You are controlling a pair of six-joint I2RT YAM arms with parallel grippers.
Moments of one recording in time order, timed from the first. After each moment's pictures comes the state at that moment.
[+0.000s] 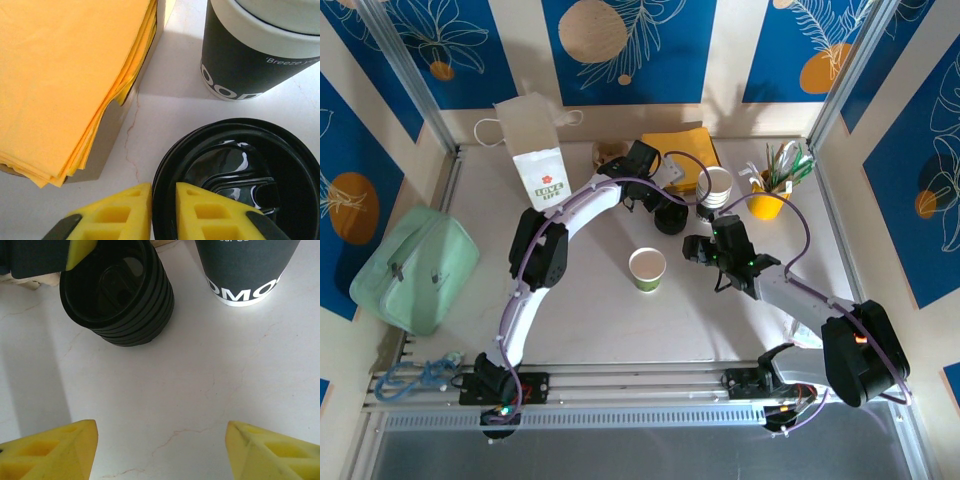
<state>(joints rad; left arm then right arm) -0.62 2.36 2.09 -0.60 0.26 0.35 0.44 1.25 0.61 -0.10 0.05 0.47</state>
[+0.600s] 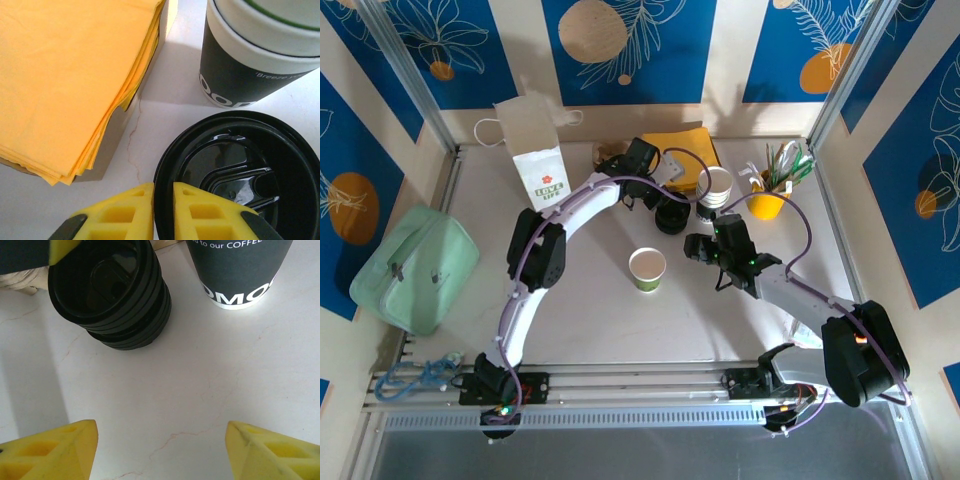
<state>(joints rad) -0.62 2.34 2.09 -0.60 0.26 0.33 0.42 1.24 0.62 -0.10 0.05 0.48</state>
